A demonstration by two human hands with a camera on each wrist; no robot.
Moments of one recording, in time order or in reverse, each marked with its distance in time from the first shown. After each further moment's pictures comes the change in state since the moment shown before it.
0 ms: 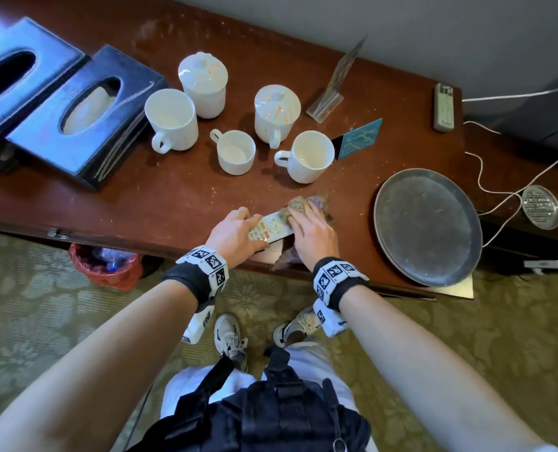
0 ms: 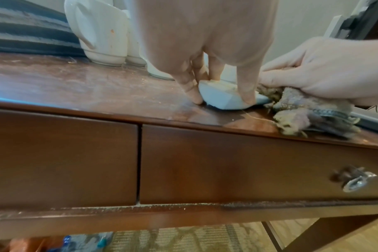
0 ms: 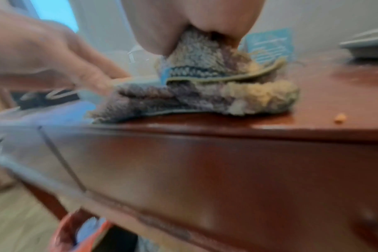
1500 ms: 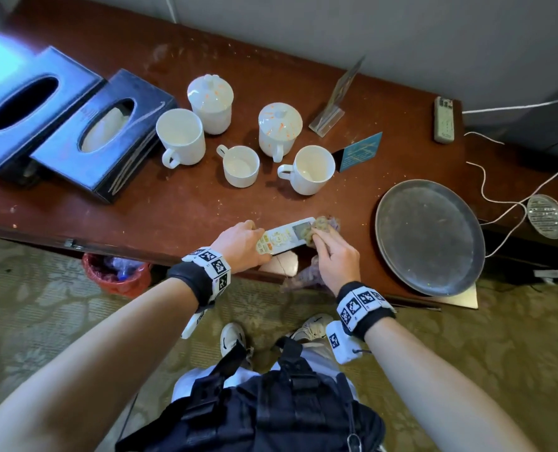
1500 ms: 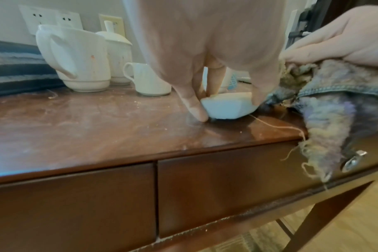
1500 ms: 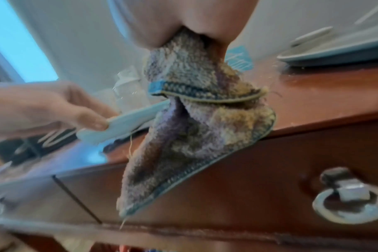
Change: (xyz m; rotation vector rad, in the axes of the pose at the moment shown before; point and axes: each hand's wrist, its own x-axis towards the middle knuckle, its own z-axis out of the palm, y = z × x) left_hand -0.003 0.012 -0.026 0.195 -0.152 0.075; right_hand -0.026 0.012 -0.036 0.208 0.113 0.064
